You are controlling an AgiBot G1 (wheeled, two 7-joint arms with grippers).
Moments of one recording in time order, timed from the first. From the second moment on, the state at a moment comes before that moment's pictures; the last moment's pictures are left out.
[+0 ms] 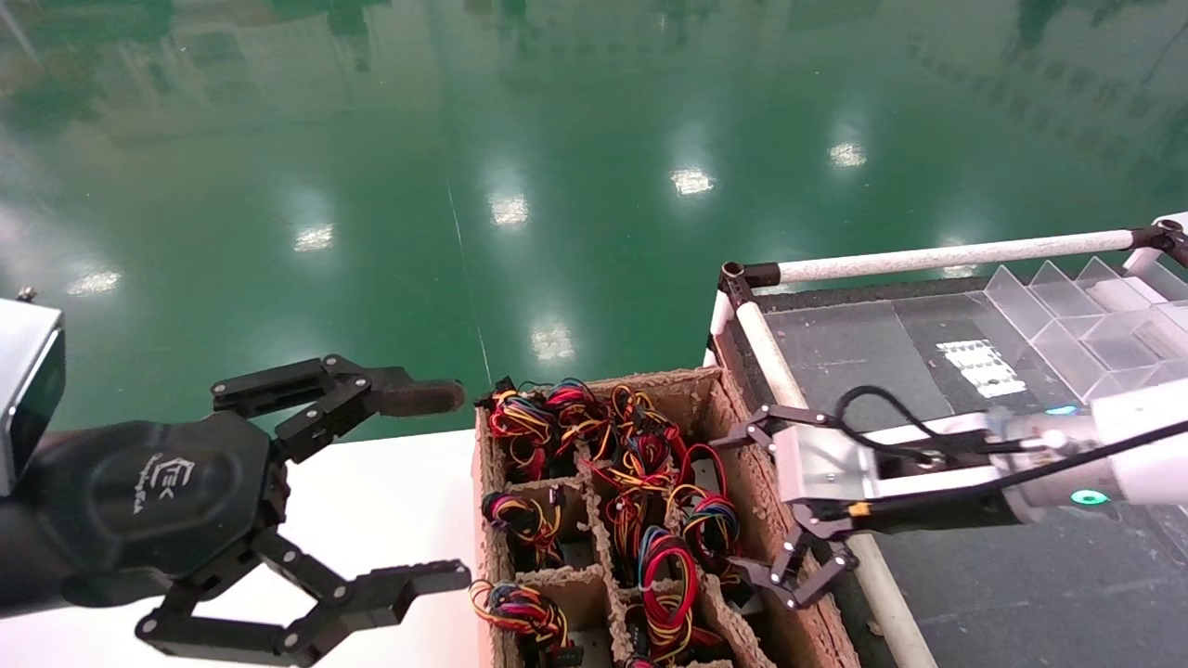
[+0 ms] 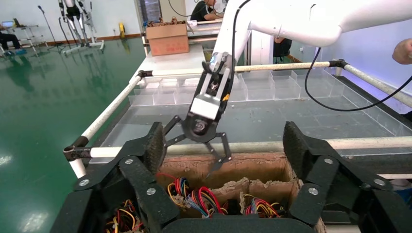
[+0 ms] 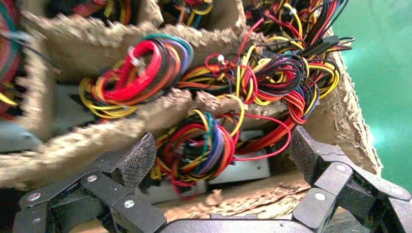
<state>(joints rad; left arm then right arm) -1.09 0.59 0.34 -1.27 0.69 1.47 -0.15 1.45 -0.90 -0.60 0.90 -1.47 -1.44 -0.18</state>
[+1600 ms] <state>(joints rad) -1.09 0.59 0.35 -1.27 0.68 1.47 -0.15 1.43 -0.95 -0.62 0.98 -1.58 -1.29 -0.31</state>
